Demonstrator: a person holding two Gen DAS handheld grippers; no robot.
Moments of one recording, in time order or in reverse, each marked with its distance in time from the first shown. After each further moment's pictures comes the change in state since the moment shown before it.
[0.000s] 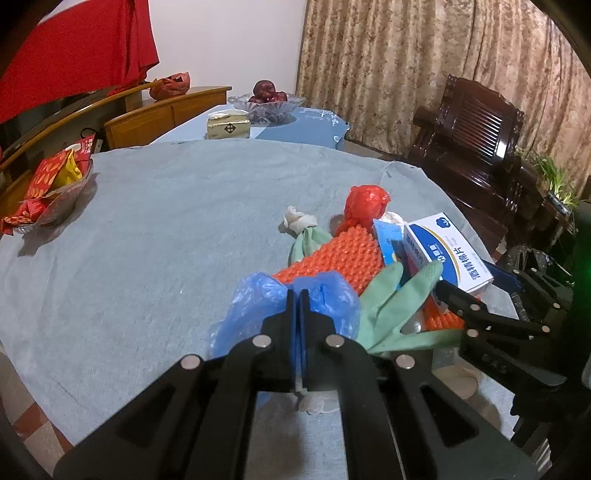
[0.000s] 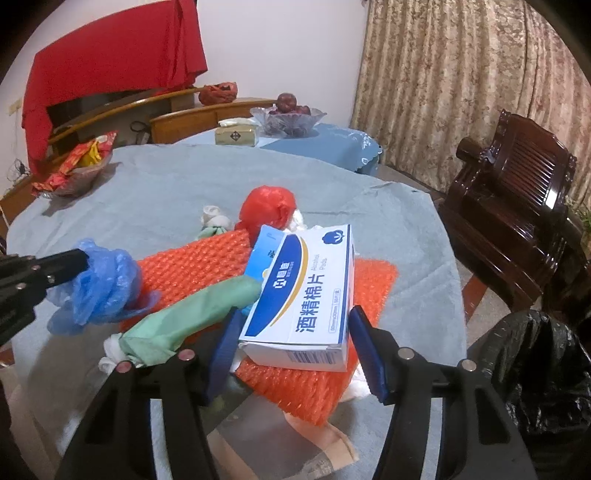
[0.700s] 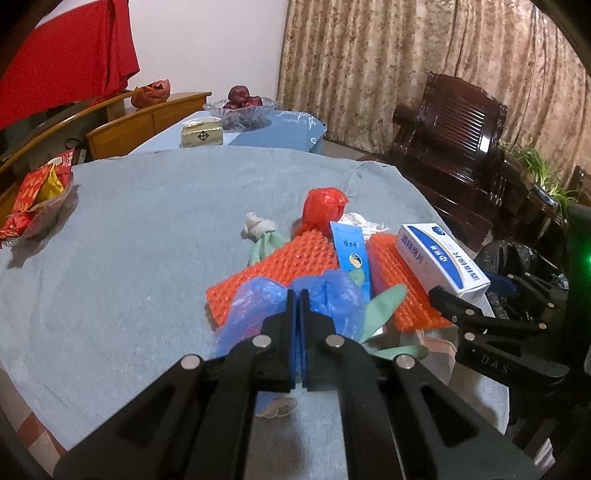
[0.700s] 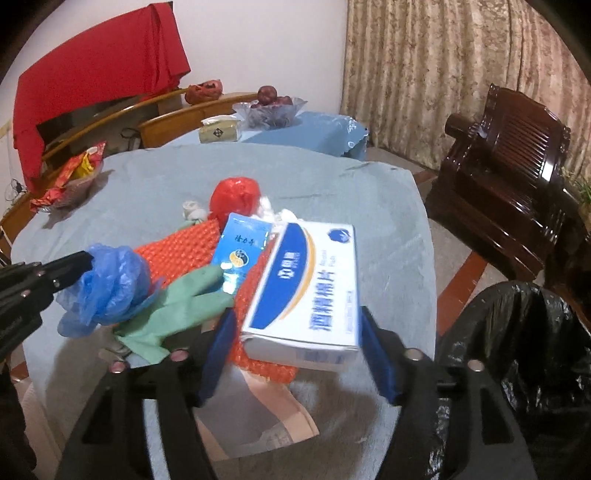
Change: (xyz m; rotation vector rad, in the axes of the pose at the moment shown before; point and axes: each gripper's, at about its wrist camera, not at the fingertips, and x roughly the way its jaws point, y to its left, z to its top) left arm 0.001 -0.033 0.001 0.035 -0.006 -0.047; right arm -0.008 -0.038 -0.009 0.067 0.050 0.007
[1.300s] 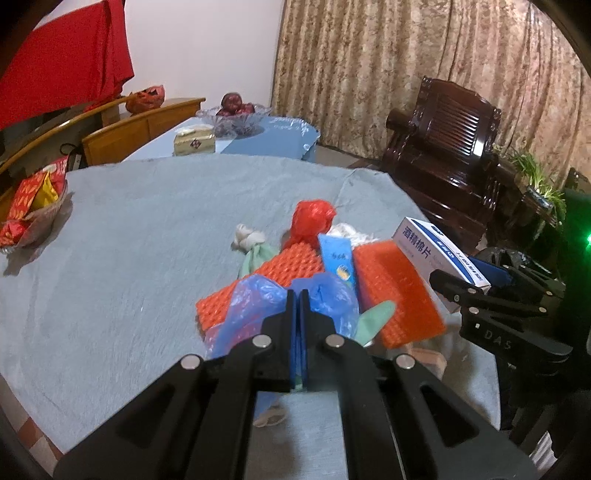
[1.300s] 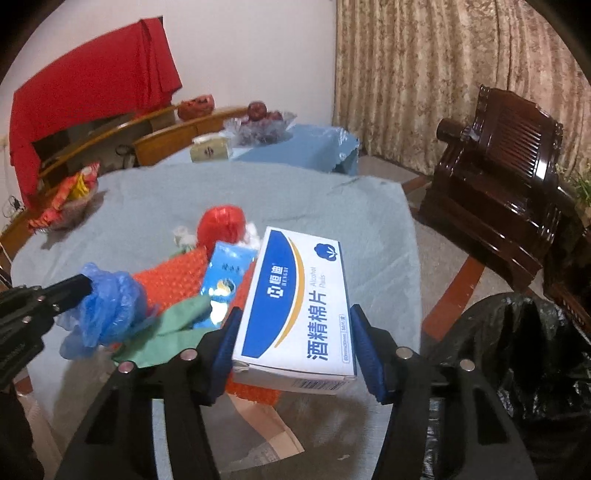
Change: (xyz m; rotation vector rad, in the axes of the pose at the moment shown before) left arm -0.007 -0.011 0.010 0.012 -0.031 -0.027; right arm -0.016 -0.018 0.014 0.042 -0.051 0.007
